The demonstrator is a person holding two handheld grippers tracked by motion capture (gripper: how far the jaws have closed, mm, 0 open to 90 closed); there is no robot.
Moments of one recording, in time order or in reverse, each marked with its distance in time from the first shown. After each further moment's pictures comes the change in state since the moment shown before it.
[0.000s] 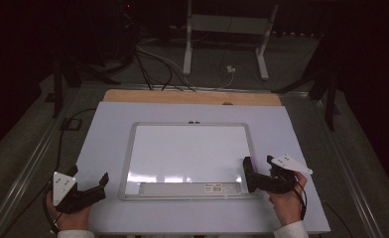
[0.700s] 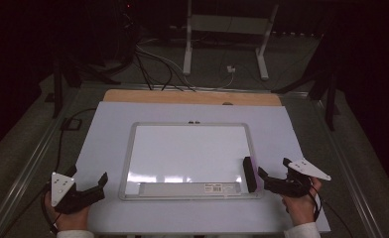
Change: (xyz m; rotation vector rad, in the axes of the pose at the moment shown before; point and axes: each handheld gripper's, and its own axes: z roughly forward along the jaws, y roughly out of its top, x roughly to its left) left arm 0.001 0.001 -0.003 -0.011 -0.001 -0.006; right arm -0.036 -0.017 -0.017 -0.044 -0.010 0.024
